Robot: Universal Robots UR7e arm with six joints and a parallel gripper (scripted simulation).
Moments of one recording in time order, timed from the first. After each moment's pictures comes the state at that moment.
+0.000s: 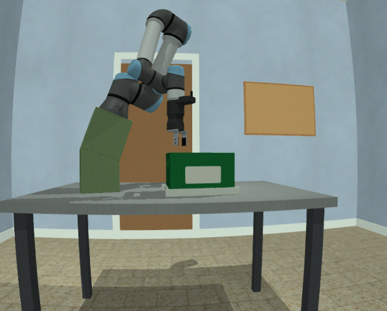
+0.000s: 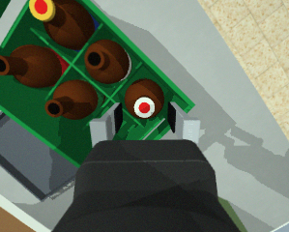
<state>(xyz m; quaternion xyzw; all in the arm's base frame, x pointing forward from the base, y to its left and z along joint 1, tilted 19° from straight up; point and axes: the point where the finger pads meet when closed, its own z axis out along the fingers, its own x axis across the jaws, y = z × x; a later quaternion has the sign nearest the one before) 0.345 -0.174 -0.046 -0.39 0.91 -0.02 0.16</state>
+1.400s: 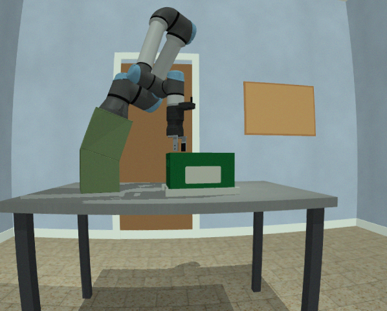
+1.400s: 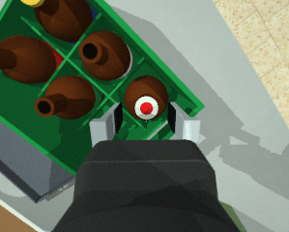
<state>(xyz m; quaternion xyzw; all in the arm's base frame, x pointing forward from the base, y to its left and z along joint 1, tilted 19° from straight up) 0.350 -0.166 -0.068 -0.40 0.90 -0.01 0.16</state>
